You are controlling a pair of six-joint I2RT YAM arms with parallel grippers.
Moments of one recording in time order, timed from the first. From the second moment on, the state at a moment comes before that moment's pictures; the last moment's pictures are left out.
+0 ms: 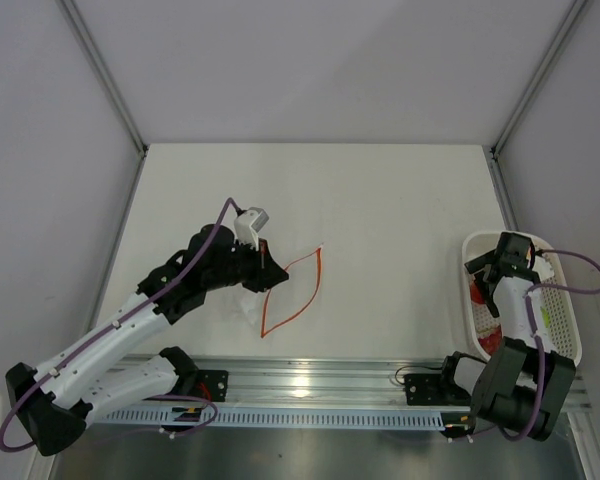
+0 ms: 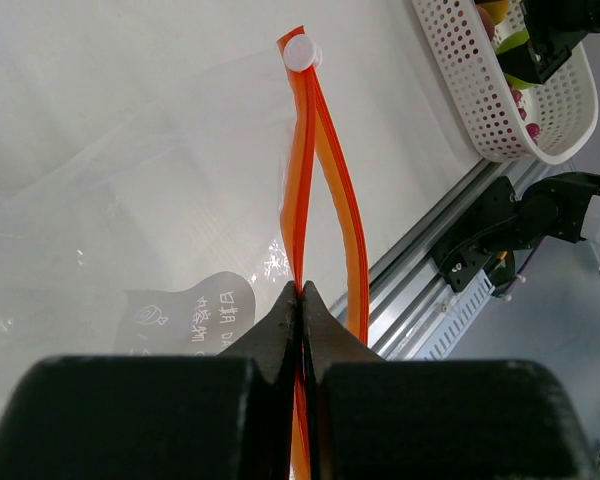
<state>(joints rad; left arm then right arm) -0.73 0.90 0.84 -0.45 0.23 -0.50 -0.36 1.11 0.66 -0.57 0.24 0.79</state>
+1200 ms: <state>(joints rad) -0.73 0.94 0.82 -0.42 0.27 -0.51 -0.33 0.91 0.87 -0.62 -0.03 0.61</state>
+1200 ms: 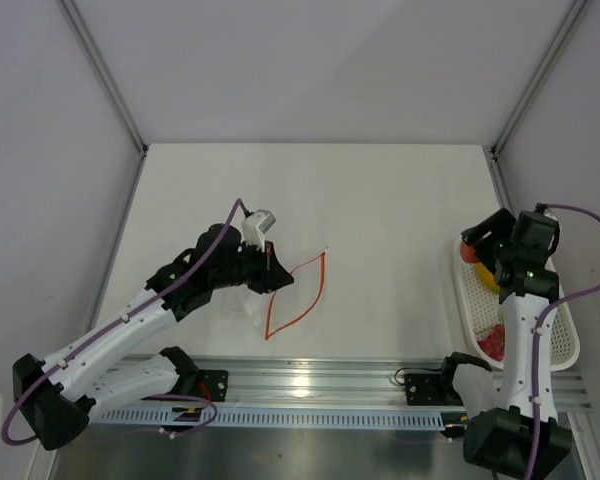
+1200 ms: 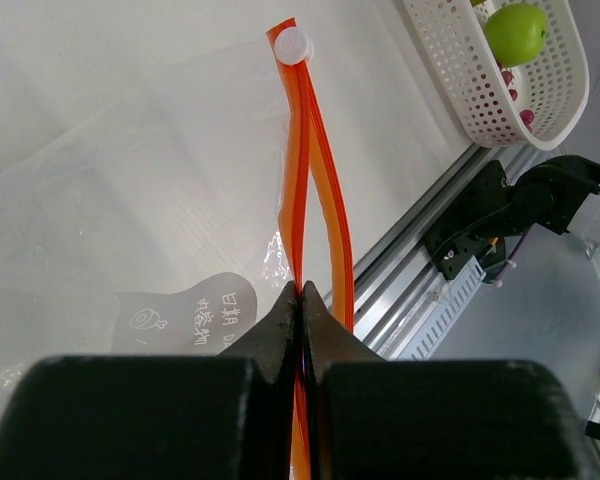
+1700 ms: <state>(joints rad) -0.73 0.97 0.82 -0.37 0.31 -0.54 0.69 0.94 0.99 -0.48 -0.27 0.58</state>
